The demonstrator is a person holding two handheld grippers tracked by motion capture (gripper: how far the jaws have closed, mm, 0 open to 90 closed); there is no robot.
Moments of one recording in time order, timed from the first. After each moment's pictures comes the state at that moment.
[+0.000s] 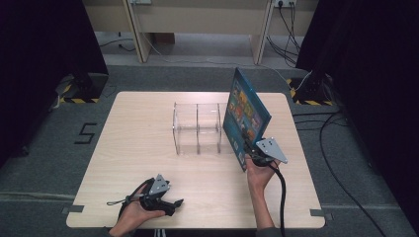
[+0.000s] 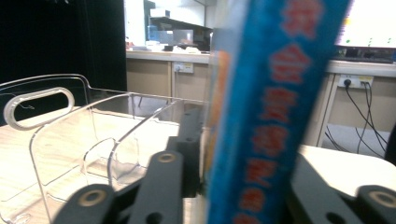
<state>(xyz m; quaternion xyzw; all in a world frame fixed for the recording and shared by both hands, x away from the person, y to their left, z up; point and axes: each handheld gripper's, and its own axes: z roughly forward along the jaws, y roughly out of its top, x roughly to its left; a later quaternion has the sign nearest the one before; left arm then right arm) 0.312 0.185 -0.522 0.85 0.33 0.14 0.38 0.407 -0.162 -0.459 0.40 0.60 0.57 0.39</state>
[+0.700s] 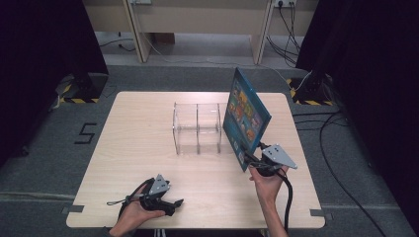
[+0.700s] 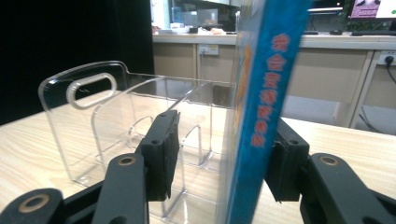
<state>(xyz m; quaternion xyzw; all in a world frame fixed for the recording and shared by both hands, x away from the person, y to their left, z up) 0.313 0.185 -0.522 0.85 0.33 0.14 0.39 0.374 -0.176 -0.448 0.39 0.64 0.58 0.33</state>
